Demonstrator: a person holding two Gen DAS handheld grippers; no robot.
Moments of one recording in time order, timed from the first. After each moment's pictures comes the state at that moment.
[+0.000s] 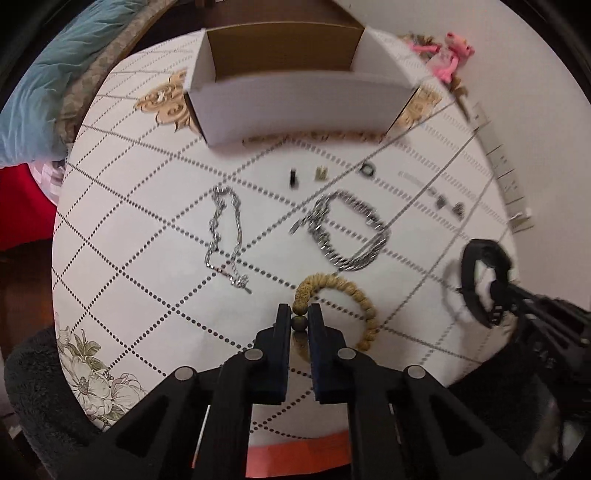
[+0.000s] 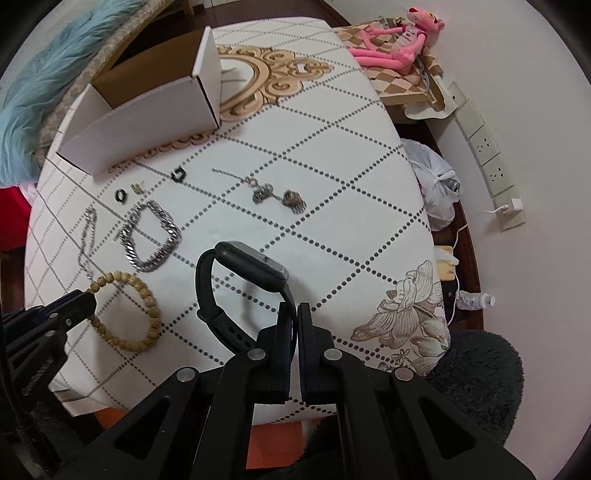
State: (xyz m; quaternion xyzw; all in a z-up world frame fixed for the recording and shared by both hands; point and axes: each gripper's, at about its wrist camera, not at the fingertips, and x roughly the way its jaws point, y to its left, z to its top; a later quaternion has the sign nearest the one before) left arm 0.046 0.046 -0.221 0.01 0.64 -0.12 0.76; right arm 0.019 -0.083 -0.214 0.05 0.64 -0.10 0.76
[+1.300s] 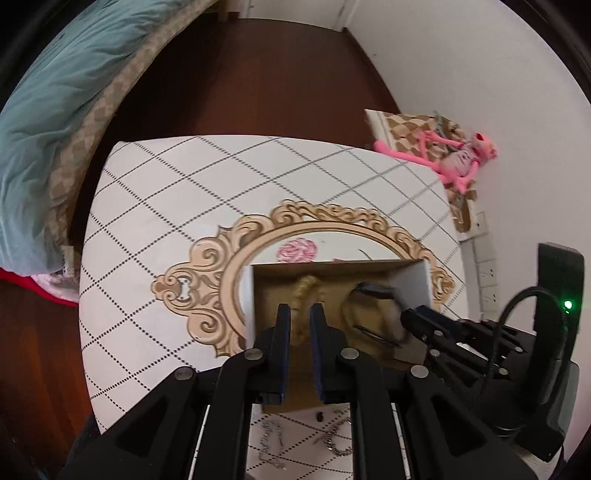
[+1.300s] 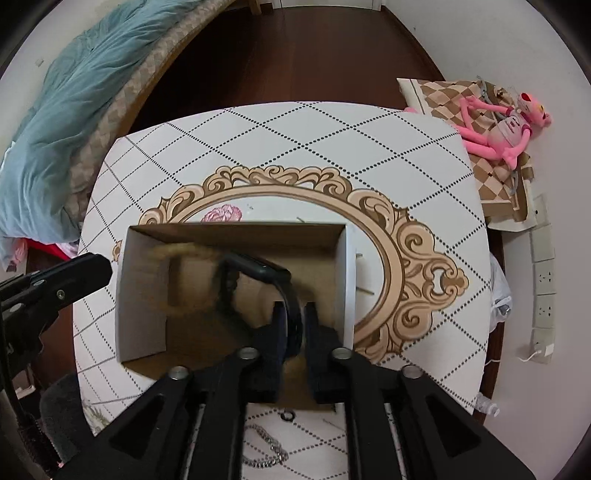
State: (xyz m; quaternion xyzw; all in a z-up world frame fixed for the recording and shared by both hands) left arm 0.262 0.097 -0.142 -0.07 0.62 -0.10 0.78; right arm 0.268 -0.021 -0.195 0.02 0.64 0.01 0.76
